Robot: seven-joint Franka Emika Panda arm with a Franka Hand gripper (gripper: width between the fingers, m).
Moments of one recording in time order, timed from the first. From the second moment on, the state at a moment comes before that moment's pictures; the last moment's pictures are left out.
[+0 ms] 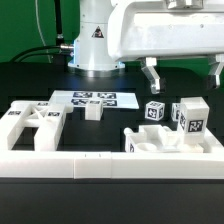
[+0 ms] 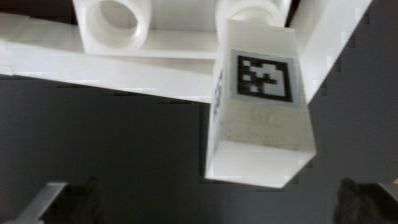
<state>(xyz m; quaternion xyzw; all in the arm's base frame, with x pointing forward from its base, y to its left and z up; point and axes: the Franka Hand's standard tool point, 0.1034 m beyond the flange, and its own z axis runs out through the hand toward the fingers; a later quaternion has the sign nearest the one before) 0.642 0.085 0.110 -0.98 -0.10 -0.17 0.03</state>
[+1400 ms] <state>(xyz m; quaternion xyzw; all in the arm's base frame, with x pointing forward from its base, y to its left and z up) 0.651 0.103 0.089 -0.99 -0.10 0.05 0.06</state>
